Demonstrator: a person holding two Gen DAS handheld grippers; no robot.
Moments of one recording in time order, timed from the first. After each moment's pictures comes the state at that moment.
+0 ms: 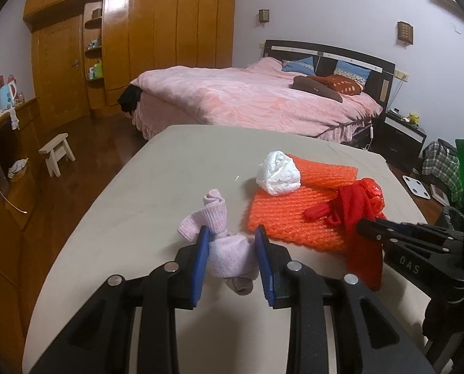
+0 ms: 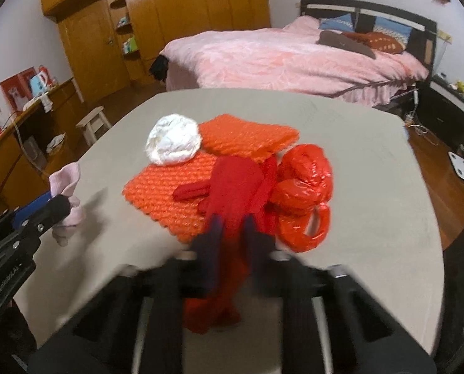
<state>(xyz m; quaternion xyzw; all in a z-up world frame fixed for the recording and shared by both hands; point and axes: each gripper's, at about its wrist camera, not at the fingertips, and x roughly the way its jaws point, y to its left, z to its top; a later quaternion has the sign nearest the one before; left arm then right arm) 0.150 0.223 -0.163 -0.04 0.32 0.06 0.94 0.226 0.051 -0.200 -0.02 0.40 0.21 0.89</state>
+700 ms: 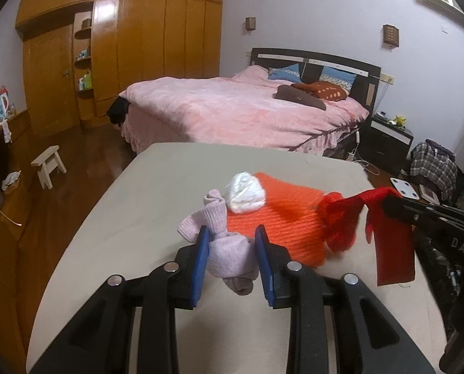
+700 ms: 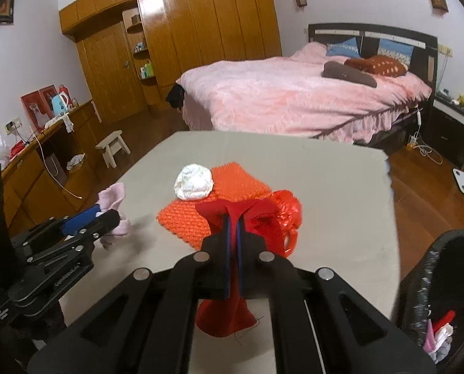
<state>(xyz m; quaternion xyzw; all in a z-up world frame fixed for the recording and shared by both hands) 0.141 0.190 -0.131 -0.04 0.30 0.04 0.95 0.188 0.006 -0.125 0.00 0.33 0.24 0.91</state>
